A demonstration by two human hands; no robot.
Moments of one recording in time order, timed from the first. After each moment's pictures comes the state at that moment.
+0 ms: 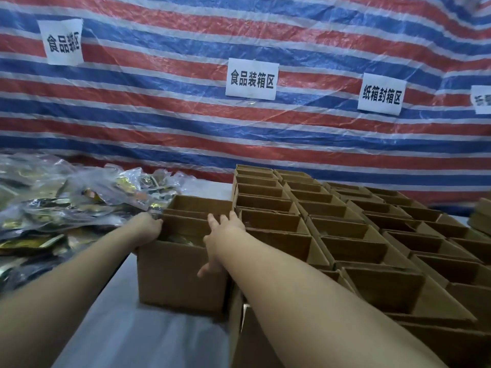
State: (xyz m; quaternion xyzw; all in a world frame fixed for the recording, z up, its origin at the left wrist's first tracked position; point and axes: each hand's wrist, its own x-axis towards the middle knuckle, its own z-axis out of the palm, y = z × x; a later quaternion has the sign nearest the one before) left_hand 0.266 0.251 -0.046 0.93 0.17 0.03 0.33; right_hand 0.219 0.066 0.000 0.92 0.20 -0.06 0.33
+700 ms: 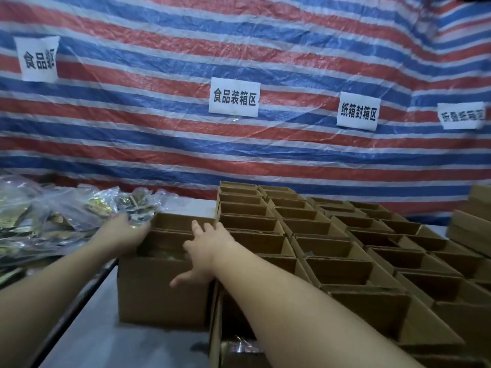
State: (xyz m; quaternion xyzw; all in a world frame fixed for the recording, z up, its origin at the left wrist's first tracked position) left_hand 0.272 0.242 -0.013 0.93 0.13 0.13 0.33; right_hand 0.236 0.045 0.018 0.94 0.25 0.01 0.22
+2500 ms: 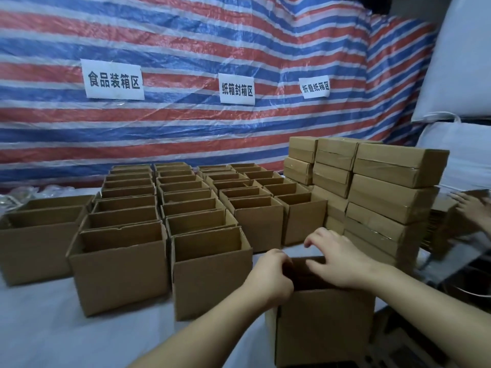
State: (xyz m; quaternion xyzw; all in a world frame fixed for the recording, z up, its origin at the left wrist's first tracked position) left_hand -0.089 -0.240 -0.027 0.86 -0.33 -0.07 0.39; right_hand -0.152 -0.402 0.014 1.00 -0.07 0.05 -0.04
